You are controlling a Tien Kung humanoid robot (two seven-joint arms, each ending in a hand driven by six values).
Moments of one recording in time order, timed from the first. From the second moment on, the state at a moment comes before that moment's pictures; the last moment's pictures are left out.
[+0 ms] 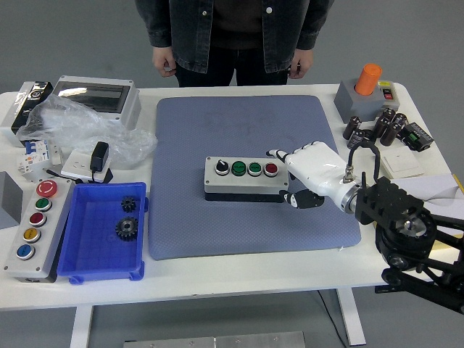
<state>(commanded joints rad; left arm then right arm) 0.02 0.24 0.00 -0.19 0.06 0.06 0.08 0.64 -0.64 0.40 1.69 -2.08 -0.02 -0.46</state>
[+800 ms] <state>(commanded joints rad) 0.01 0.24 0.00 -0.19 0.06 0.07 0.08 0.64 -0.61 0.35 1.64 -2.06 -0.03 -0.46</state>
